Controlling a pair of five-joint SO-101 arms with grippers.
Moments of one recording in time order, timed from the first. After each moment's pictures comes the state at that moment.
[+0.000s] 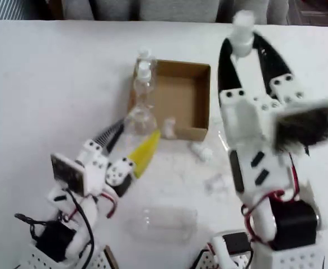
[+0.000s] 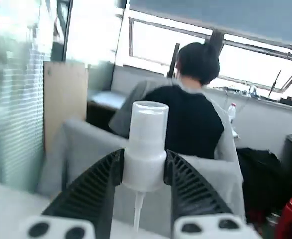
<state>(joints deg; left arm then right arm) 26.2 -100.4 79.6 30.1 7.4 -13.8 -58.2 14.9 39.5 10.4</state>
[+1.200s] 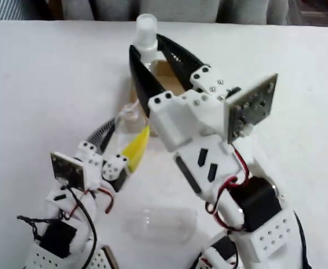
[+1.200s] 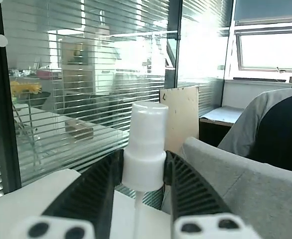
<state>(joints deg) 19.6 -103.7 85.5 30.1 7.4 -38.0 -49.7 15.0 31.7 1.0</state>
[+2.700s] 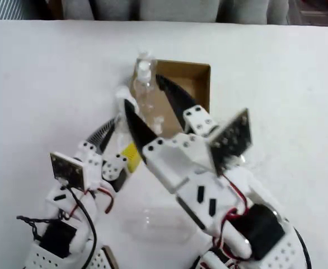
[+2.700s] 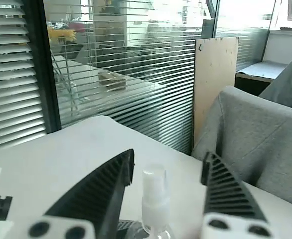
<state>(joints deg) 19.6 -103.8 85.5 30.1 7.4 -45.5 -62.5 28.6 41.6 1.0</state>
